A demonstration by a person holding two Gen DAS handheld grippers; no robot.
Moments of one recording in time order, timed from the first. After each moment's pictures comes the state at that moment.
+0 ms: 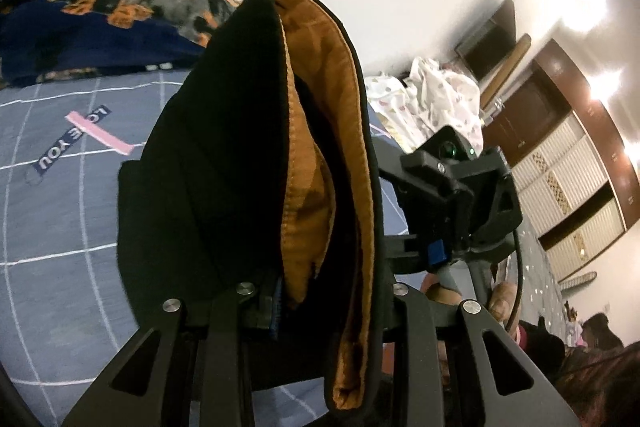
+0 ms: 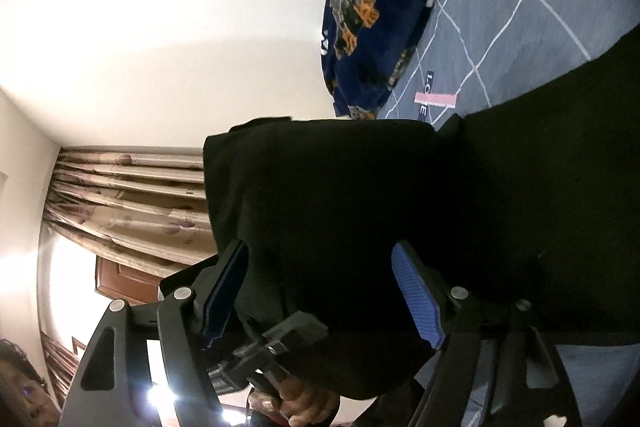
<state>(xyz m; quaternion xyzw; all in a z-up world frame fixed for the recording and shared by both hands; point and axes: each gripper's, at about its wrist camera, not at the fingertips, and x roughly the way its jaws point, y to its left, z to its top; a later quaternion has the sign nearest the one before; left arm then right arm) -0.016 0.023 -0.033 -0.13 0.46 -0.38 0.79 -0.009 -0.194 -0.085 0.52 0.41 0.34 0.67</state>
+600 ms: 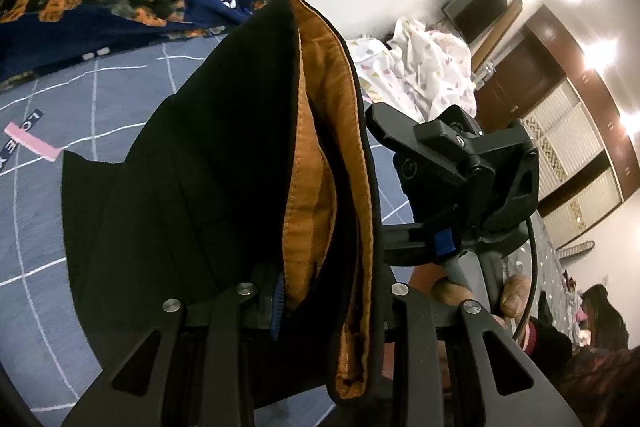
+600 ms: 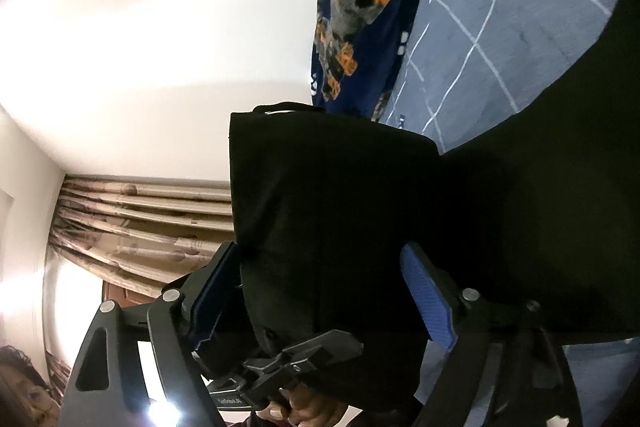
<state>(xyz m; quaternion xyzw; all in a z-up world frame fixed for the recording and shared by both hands) -0.005 -0.066 -0.055 -0.08 0.49 -0.41 0.76 -0.023 -0.271 -0.089 0.55 0.38 0.30 0.68</state>
